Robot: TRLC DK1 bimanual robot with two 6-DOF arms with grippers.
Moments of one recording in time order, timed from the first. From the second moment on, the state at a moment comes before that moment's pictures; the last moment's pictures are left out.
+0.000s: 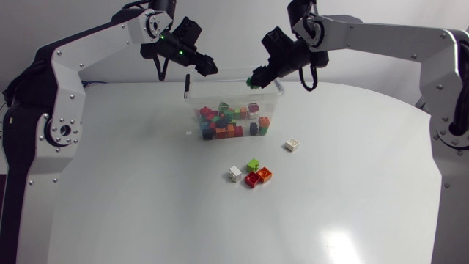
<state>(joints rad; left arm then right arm) -0.24 2.43 2.41 -0.69 0.40 0.41 0.29 2.20 1.98 -0.53 -0.30 -0.40</state>
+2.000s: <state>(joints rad) -0.61 2.15 1.49 -0.63 0.27 0.44 0.12 2.03 1.31 -0.43 -0.18 -0.48</state>
